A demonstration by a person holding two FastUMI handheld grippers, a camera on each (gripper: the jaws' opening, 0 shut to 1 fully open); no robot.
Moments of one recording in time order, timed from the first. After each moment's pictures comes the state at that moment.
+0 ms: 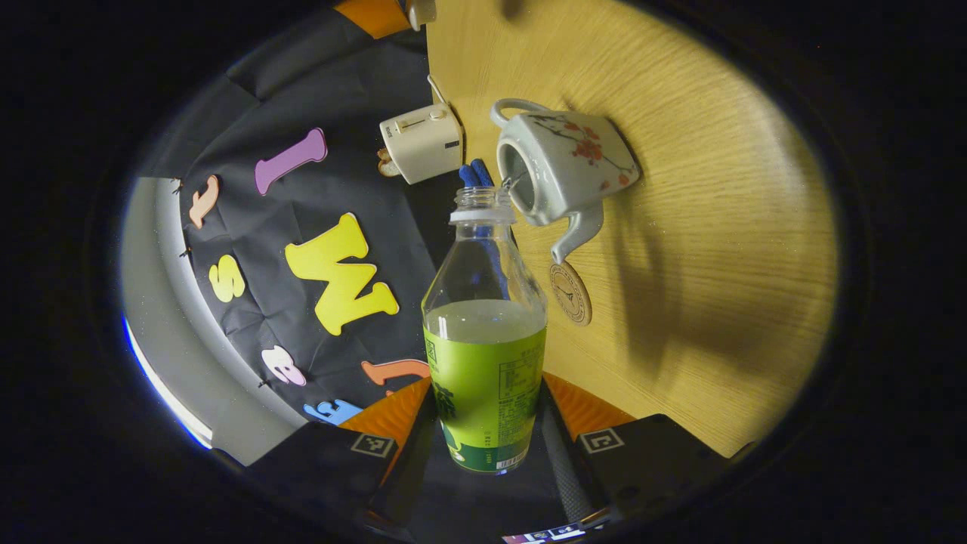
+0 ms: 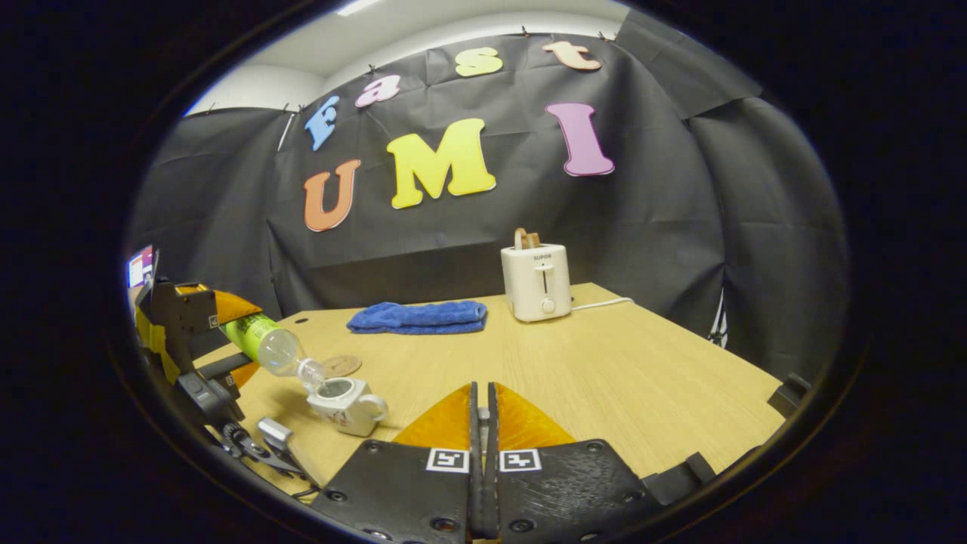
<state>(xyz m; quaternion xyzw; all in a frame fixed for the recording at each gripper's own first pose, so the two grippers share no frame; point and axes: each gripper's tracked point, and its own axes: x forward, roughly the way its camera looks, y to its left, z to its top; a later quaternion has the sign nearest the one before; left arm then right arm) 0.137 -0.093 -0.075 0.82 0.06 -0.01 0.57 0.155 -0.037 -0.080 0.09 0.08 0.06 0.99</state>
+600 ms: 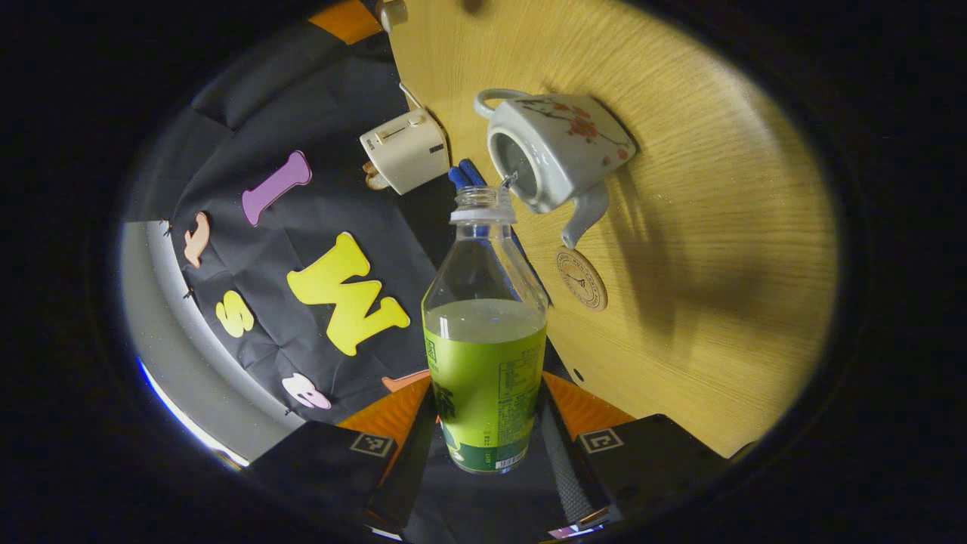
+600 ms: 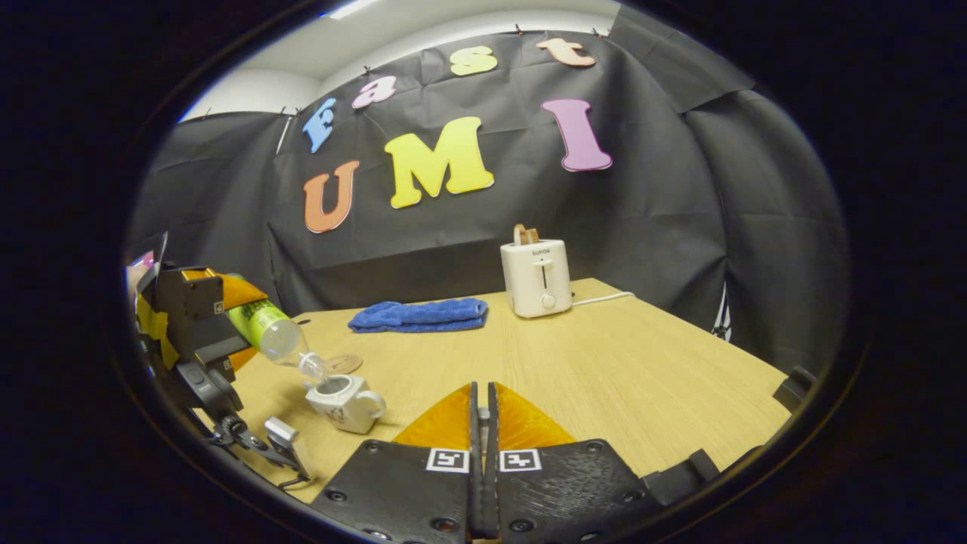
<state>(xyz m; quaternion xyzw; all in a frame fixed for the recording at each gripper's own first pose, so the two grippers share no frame) 0.145 -0.106 -0.056 0.87 0.04 -0.01 0.49 0.155 -0.041 -0.088 0.10 0.08 0.06 0.99</state>
